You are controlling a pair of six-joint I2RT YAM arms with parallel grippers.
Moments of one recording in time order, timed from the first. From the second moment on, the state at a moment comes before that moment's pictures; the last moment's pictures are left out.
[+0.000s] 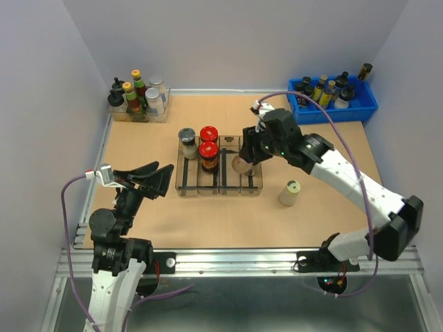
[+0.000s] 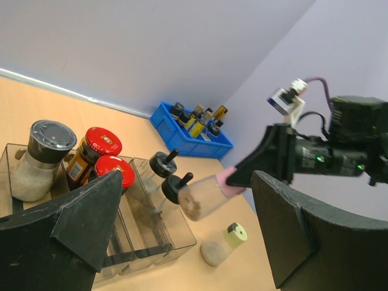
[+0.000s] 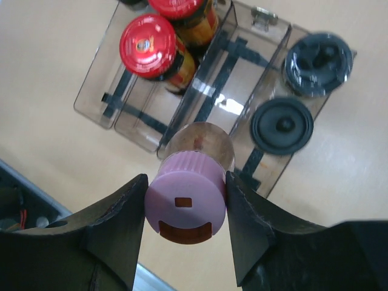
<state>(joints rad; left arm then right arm) -0.15 0.14 0.43 0.00 0.26 -0.79 0.72 1.34 1.34 -0.63 0.00 0.34</state>
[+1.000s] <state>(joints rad) -0.15 0.11 0.43 -0.07 0.24 -0.76 0.72 2.00 1.78 -0.53 0.27 0.19</state>
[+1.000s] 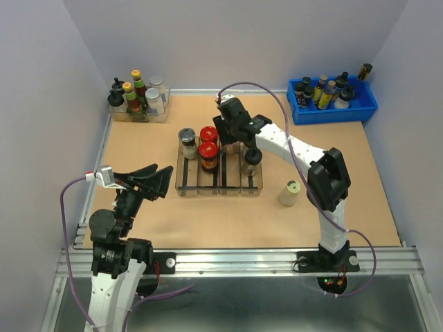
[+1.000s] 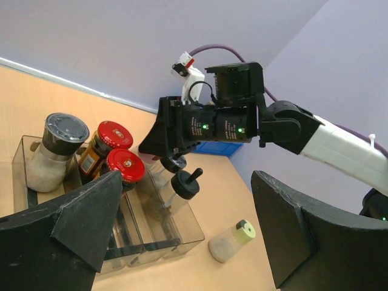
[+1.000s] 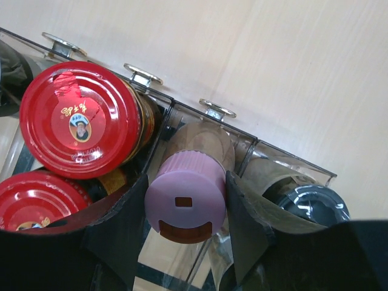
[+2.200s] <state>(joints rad) -0.15 0.11 0.45 -0.09 0.23 -0.75 0.71 1.80 1.78 -0.55 0.33 0.24</state>
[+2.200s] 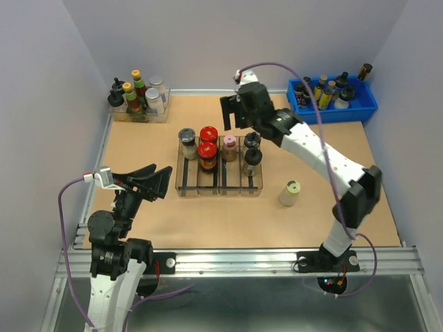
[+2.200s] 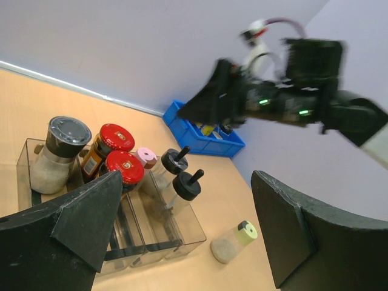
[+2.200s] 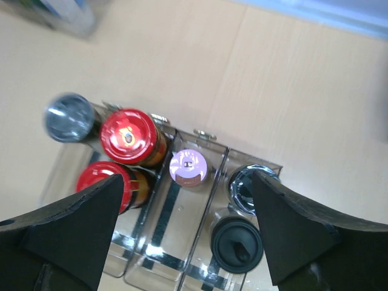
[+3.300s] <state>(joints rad) -0.15 0.16 0.42 0.01 0.30 -0.80 0.71 1.11 0.84 -0.81 0.68 0.78</state>
